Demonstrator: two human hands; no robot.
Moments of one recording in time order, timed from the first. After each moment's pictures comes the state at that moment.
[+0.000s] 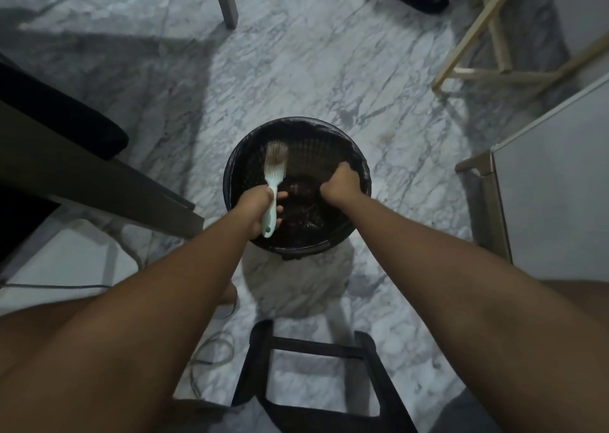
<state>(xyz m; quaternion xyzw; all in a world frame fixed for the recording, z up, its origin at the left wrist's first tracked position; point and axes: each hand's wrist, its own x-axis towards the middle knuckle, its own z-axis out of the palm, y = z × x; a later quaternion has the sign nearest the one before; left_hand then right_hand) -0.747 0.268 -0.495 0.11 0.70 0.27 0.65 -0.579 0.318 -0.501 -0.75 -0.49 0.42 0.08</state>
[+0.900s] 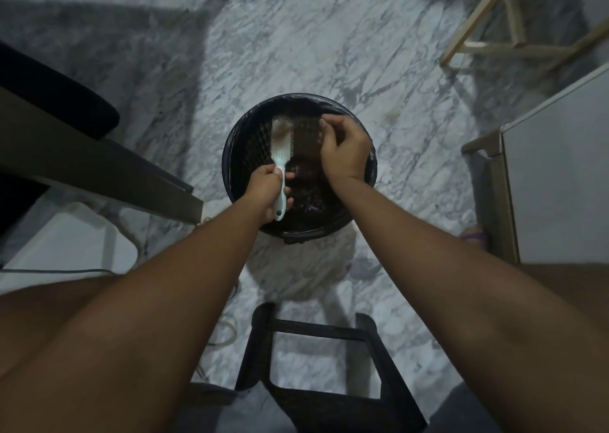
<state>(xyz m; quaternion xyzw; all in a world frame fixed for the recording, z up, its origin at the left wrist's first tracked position) -0.735 0.269 -0.517 0.13 0.69 0.32 0.63 -0.603 0.317 -0.504 -0.62 -0.51 0.31 0.51</state>
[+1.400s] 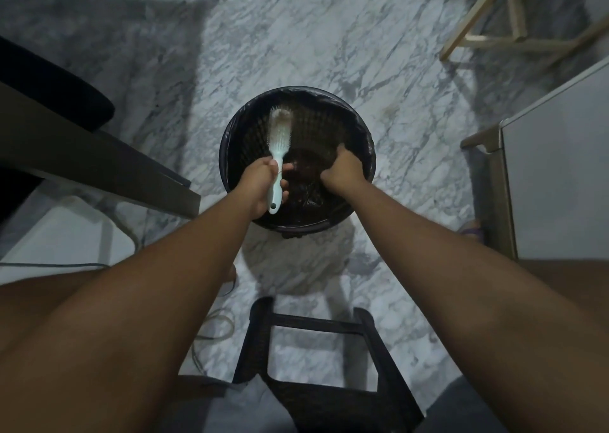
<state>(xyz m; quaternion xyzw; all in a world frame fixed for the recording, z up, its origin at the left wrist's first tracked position) -0.743 0.265 -0.509 0.12 0.65 0.34 0.67 -0.578 0.301 -0.514 -0.72 -0.55 0.41 0.07</state>
